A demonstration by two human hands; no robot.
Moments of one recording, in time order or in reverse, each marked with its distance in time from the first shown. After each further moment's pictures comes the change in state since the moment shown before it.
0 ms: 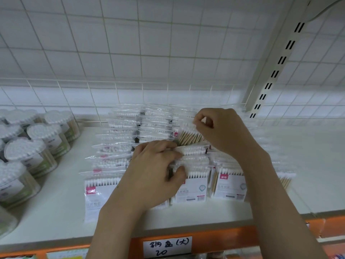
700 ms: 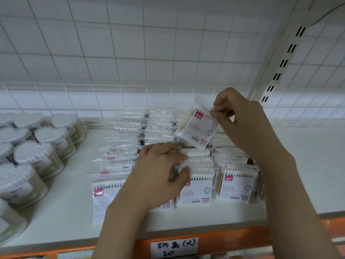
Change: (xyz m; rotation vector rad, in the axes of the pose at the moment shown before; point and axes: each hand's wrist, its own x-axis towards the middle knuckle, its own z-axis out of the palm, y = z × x) left_hand -0.001 -0.005 -0.003 -0.030 -0.021 0.009; right_hand -0.007 -0.001 -0.025 0.122 0.203 -0.082
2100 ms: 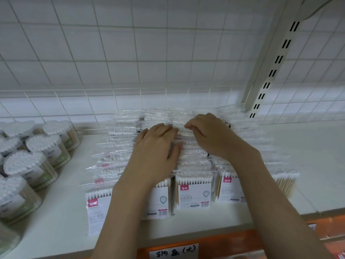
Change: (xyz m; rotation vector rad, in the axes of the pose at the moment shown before) left_hand 0.044 -0.014 0.004 0.127 0.090 -0.002; right_hand 0.011 0.021 0.051 -0.252 -0.420 -0.002
